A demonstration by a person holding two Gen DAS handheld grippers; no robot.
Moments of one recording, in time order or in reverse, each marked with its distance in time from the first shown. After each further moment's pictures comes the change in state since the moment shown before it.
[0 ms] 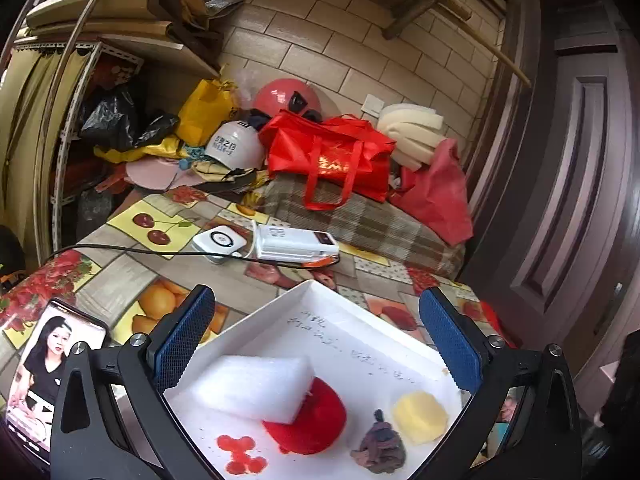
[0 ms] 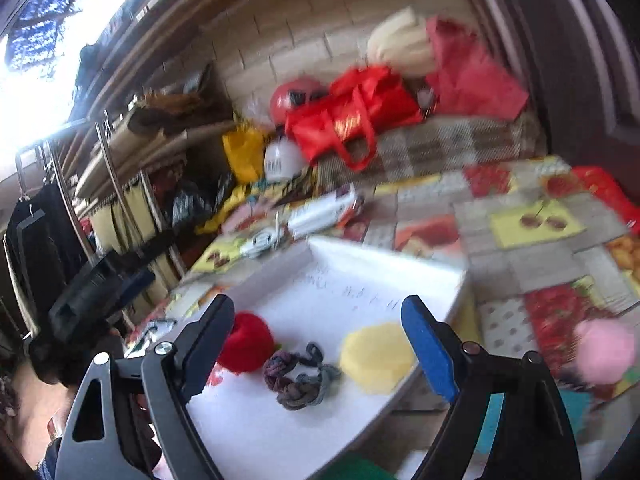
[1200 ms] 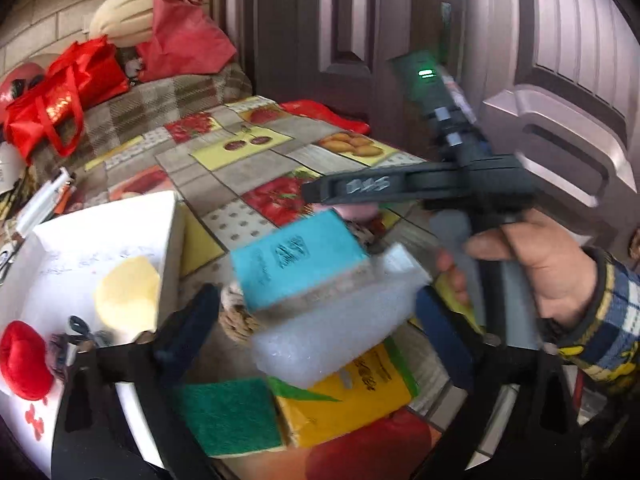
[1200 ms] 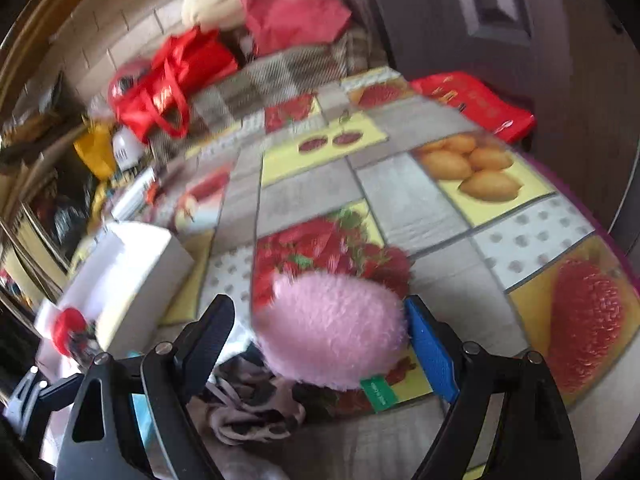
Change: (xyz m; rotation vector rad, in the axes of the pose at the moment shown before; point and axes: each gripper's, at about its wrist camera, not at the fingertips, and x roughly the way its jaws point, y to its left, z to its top) left arm 0.008 -0.230 -0.152 0.677 0.536 -0.481; right arm -0.012 -0.187 -0.030 0.240 0.265 -0.357
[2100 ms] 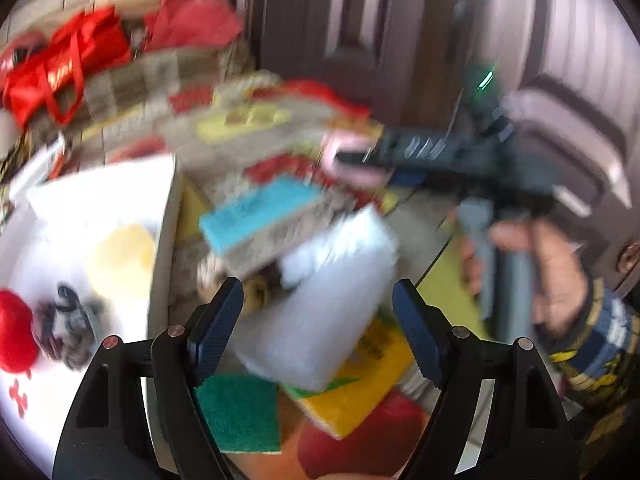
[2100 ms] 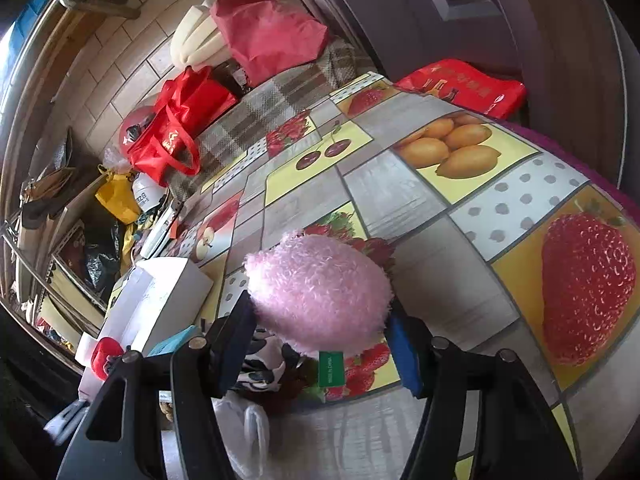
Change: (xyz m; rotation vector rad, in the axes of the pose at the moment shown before) left arm 0.002 0.011 -0.007 -0.077 0.069 -0.034; right arm -0.020 -0.032 -0.008 0.181 -0.077 0.151
